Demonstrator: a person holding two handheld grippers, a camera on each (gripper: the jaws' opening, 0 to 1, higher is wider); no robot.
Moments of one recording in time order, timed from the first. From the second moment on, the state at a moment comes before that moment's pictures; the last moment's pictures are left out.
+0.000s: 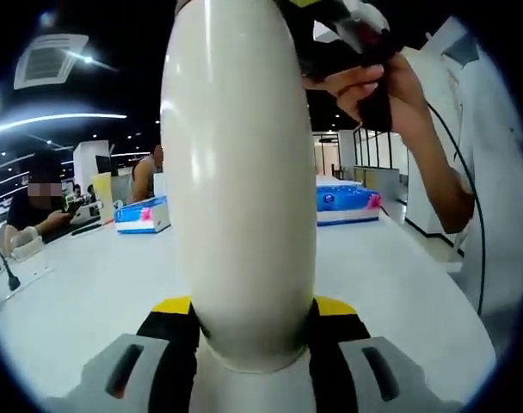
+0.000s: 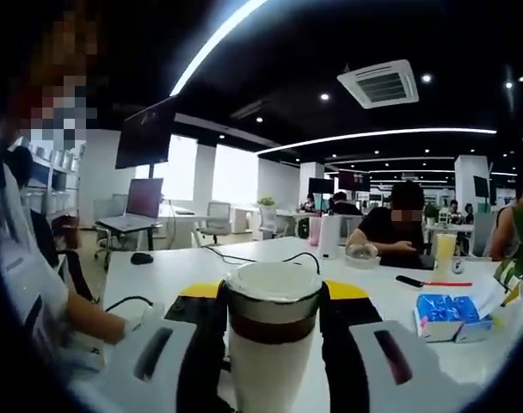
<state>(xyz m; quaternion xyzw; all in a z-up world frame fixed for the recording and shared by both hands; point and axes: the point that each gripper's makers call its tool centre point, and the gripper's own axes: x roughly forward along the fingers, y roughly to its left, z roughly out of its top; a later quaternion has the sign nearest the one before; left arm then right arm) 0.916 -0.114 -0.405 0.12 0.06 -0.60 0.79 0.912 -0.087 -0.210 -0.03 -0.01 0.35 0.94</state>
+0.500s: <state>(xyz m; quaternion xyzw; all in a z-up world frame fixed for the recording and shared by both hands) 0.917 -0.114 -0.405 0.12 0.07 -0.59 0.79 0.914 -0.087 -0.213 -0.03 -0.01 0.40 0.92</state>
